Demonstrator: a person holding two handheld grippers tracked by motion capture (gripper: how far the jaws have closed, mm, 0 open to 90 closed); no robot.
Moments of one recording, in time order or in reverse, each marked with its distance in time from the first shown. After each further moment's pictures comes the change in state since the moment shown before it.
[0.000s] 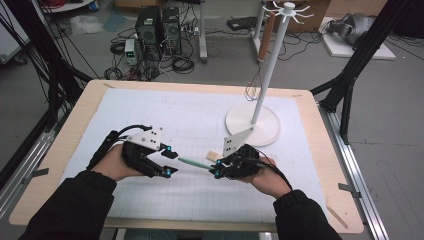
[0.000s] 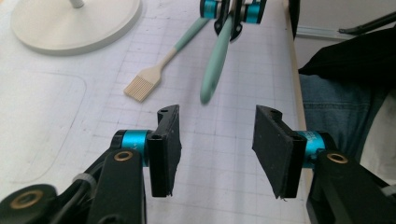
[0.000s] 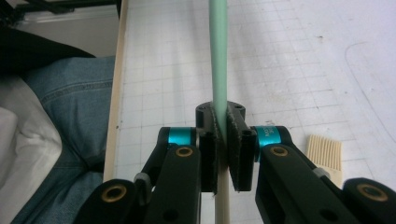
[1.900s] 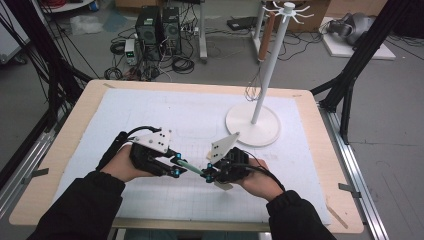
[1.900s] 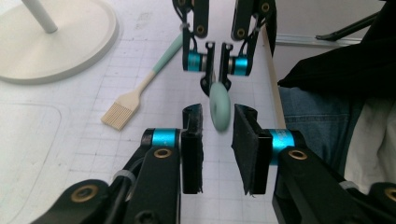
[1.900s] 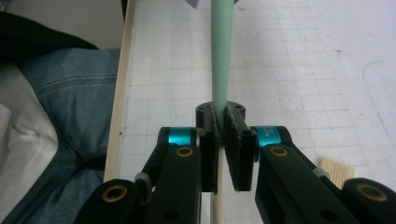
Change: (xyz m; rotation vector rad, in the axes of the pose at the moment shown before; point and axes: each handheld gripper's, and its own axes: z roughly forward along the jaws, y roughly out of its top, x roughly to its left) left arm -0.006 0.016 0.012 -0.036 -0.074 0.033; right arm 0.014 0.018 0.017 0.048 0.000 -0.078
